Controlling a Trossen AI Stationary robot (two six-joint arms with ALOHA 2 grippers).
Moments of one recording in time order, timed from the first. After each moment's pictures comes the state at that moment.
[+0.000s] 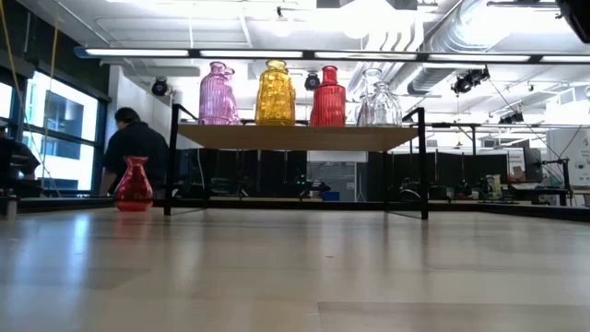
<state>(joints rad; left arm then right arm) -0.35 1.45 1.05 0.20 -0.27 -0.21 0.79 1.30 0.88 -0.68 0.05 1.79</state>
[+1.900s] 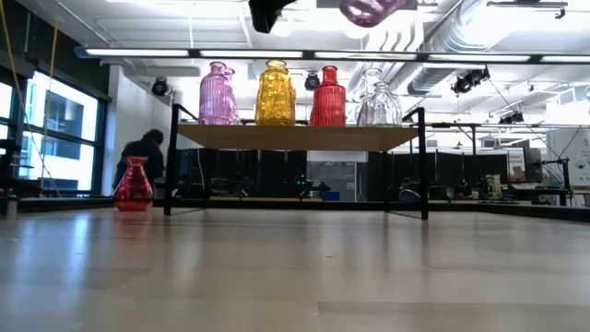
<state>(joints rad) -0.31 1.56 1.05 0.29 -0.16 -0.40 0.24 1.55 1.61 -0.99 -0.24 0.79</state>
